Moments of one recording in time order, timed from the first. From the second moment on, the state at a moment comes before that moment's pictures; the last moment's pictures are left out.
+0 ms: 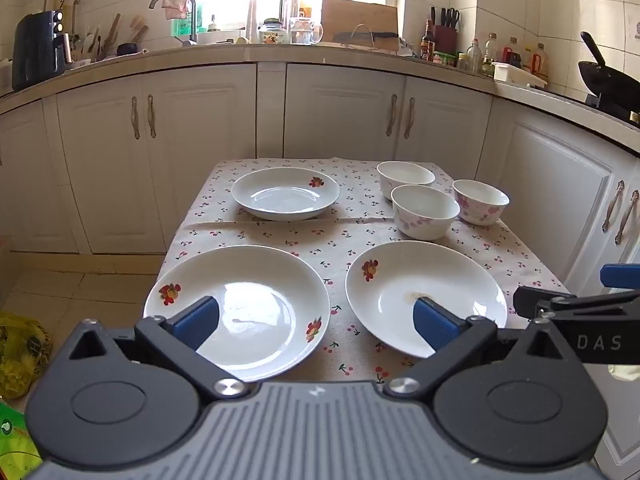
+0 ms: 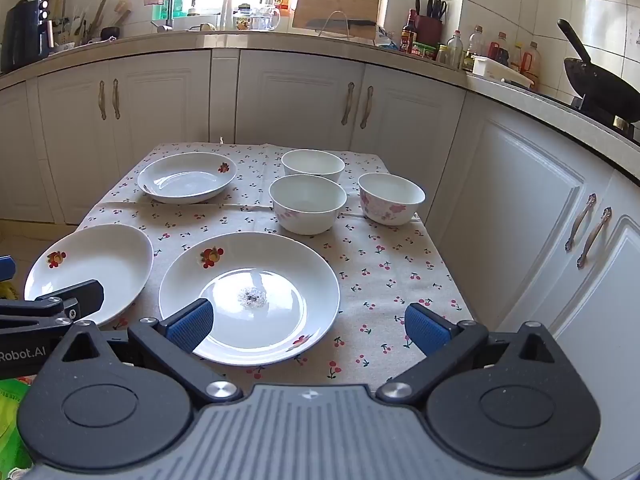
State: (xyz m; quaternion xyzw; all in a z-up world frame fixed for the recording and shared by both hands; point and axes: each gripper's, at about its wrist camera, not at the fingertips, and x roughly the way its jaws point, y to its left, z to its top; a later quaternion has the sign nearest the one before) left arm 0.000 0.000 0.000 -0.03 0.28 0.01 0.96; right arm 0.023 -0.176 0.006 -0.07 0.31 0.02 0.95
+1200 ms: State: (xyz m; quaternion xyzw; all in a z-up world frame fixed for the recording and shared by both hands) left arm -0.004 0.001 0.008 -0.03 0.27 0.00 0.96; right arm 0.020 -0.177 0.009 -0.07 0.30 0.02 0.95
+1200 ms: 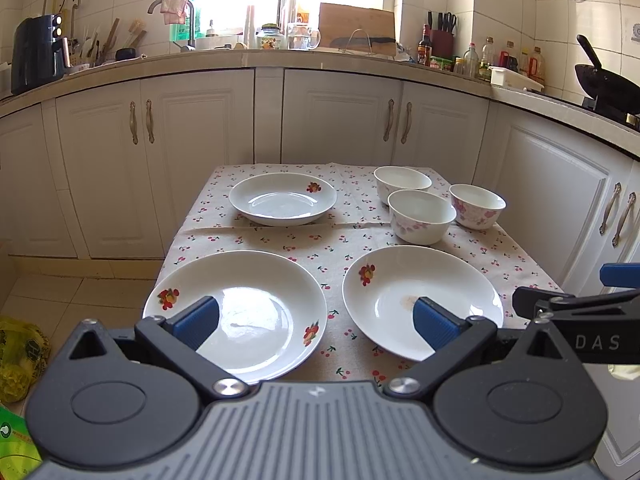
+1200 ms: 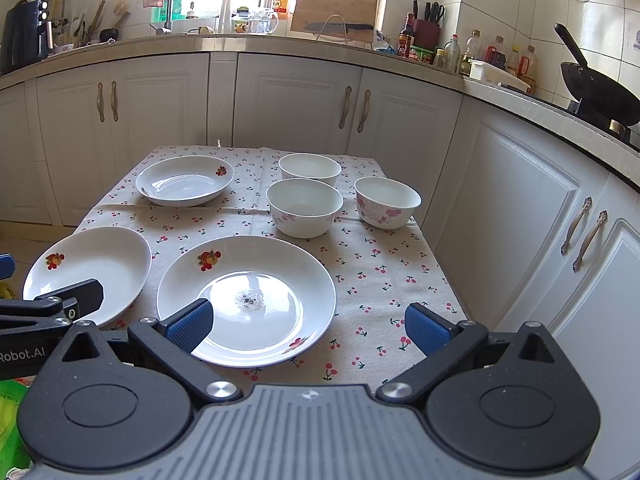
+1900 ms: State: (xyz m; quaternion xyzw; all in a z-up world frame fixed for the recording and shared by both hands) left arm -0.005 0.000 0.006 -0.03 0.27 0.00 0.96; right arm 0.018 -0.177 0.010 -0.07 0.30 0.02 0.95
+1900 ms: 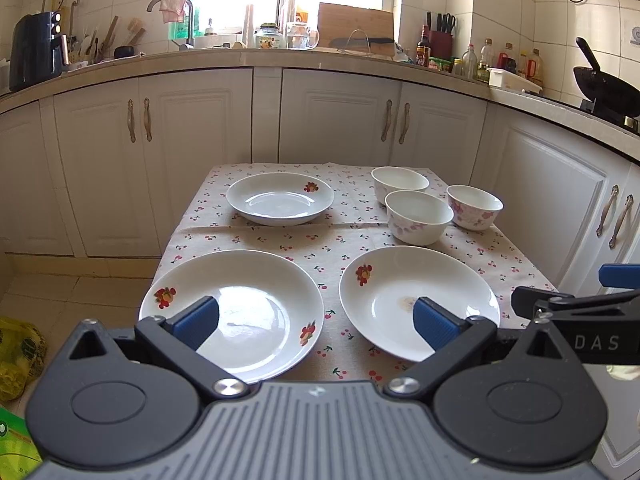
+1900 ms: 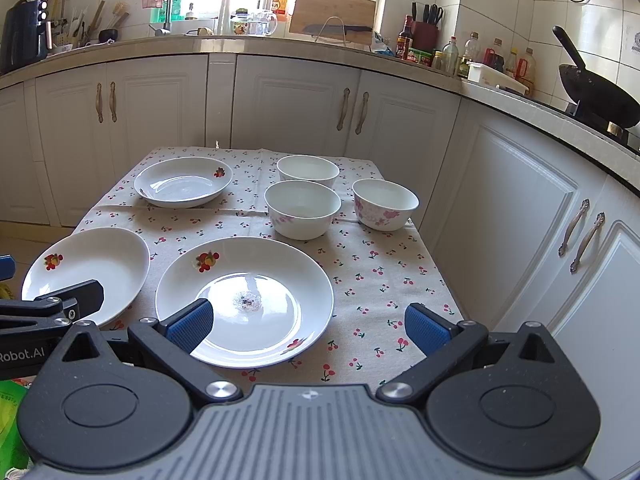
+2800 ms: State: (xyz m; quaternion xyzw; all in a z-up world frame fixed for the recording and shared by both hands) left arm -0.005 0.001 0.007 -0.03 0.27 0.00 0.96; right arm 0.020 -0.178 0.014 -0.08 0.30 0.02 0.95
